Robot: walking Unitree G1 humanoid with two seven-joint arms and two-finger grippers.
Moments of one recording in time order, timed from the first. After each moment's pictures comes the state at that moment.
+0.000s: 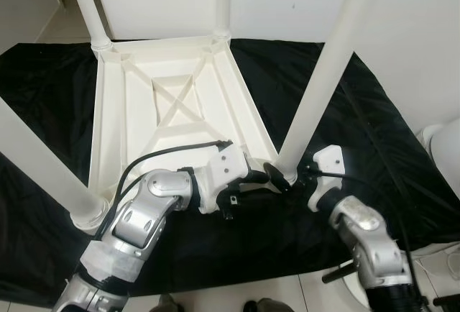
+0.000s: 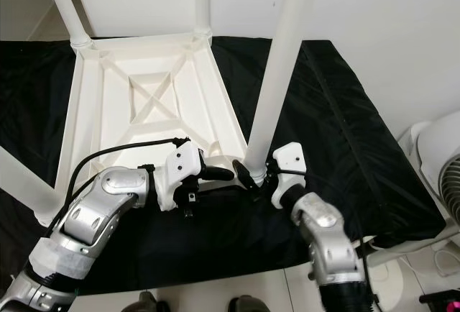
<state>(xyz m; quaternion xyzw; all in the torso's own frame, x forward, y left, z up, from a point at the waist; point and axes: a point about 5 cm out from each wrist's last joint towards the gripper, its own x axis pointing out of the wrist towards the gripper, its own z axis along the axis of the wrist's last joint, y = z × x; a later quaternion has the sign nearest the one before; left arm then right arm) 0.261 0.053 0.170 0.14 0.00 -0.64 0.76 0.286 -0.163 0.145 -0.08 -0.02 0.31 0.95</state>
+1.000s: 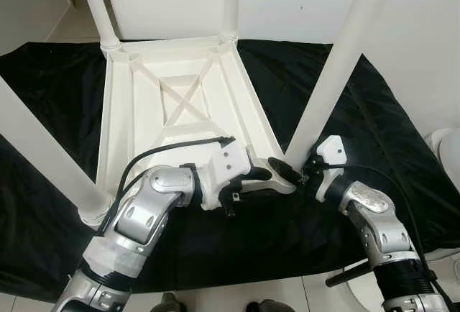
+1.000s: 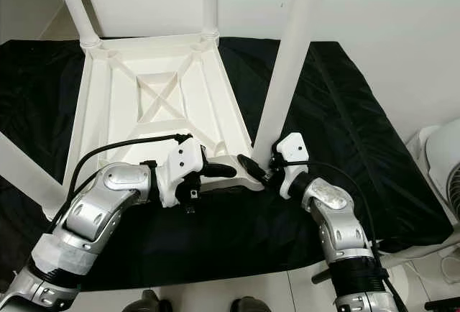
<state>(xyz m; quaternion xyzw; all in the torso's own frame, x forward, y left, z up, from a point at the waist) 0.263 0.051 0.172 0.14 0.00 -0.64 0.76 0.290 -0.163 0.137 -0.09 -0.02 0.31 0.95</state>
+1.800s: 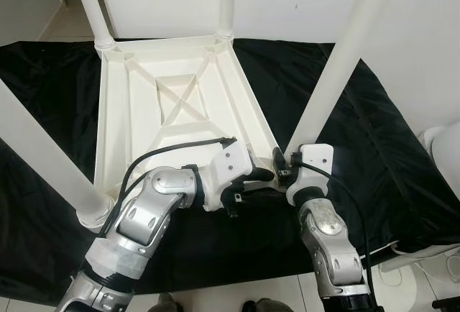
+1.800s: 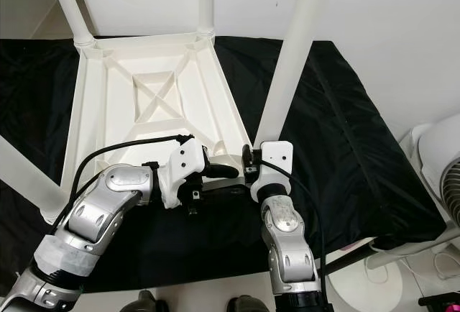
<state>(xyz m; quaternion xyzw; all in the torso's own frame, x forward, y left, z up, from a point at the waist) 0.262 0.049 0.171 0.13 0.00 -0.64 0.76 0.268 -0.127 0.136 0.00 -0.02 0.02 1.00</state>
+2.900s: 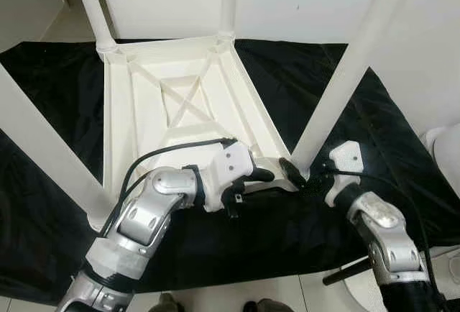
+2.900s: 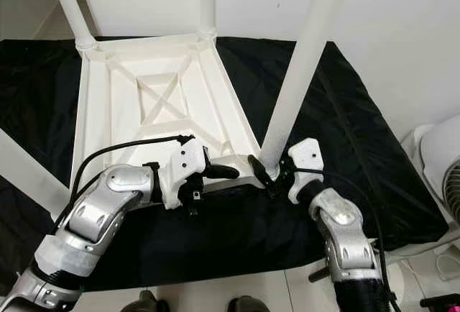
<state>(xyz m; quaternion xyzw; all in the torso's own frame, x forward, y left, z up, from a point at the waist) 0.261 0.047 0.171 0.13 0.00 -0.64 0.75 0.279 -0.173 0.140 -0.10 -0.03 0.29 0.95</state>
